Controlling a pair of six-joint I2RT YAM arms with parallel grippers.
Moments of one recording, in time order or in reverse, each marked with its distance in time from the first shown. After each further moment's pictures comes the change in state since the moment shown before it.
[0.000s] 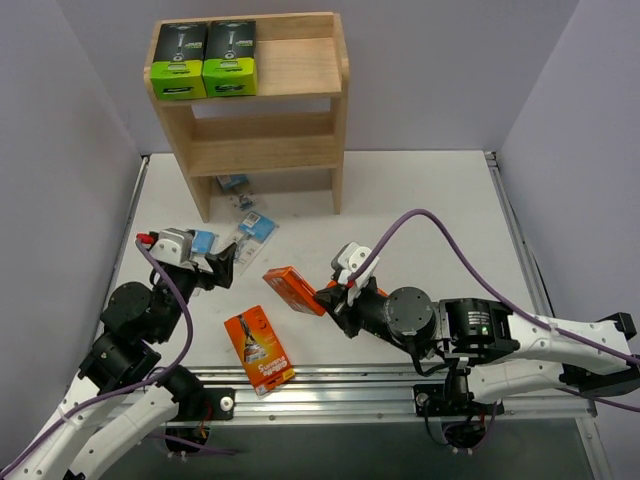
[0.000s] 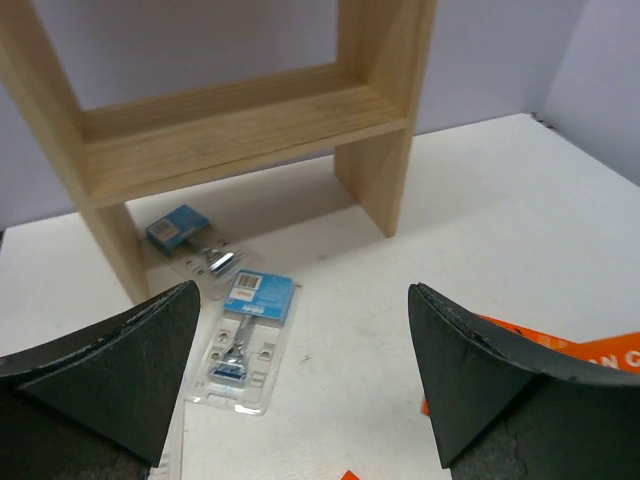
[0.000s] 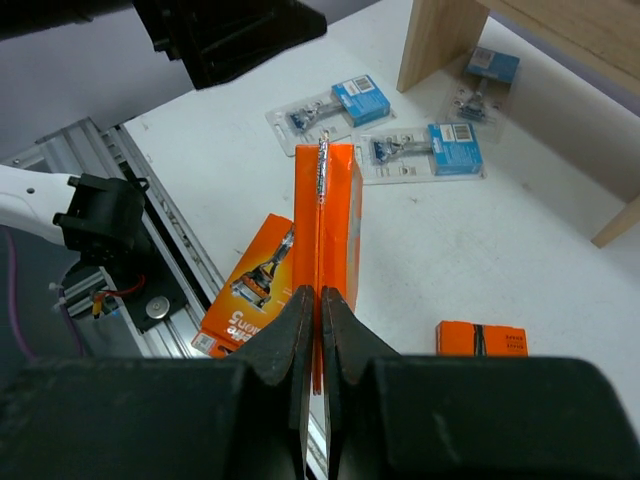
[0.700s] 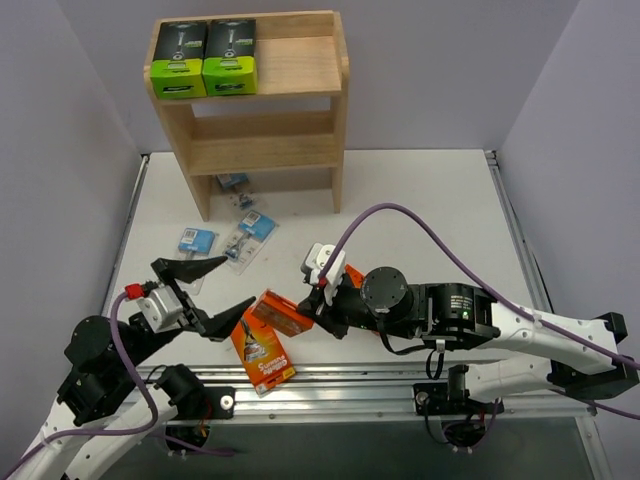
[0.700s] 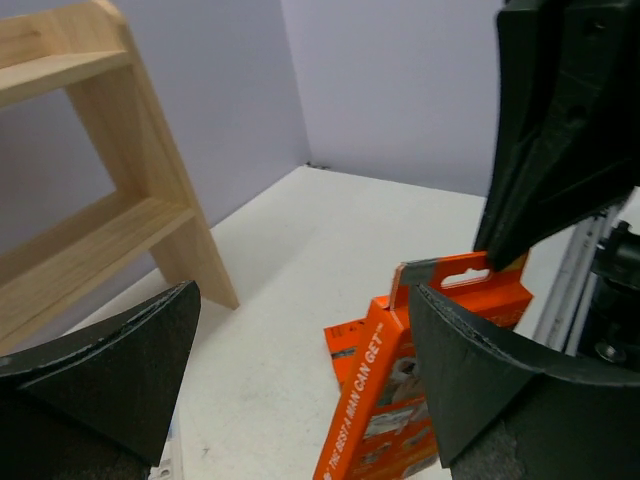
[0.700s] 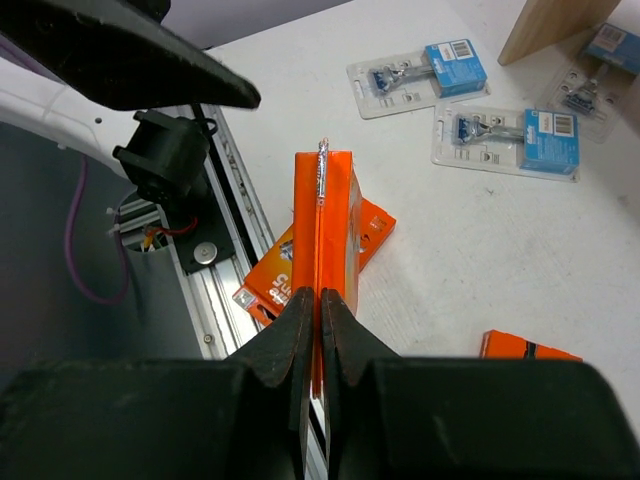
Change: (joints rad) left arm -0.076 -0.214 -0.034 0.015 0.526 0.093; right arm -0.094 0.095 0.101 -0.082 -0.320 -0.051
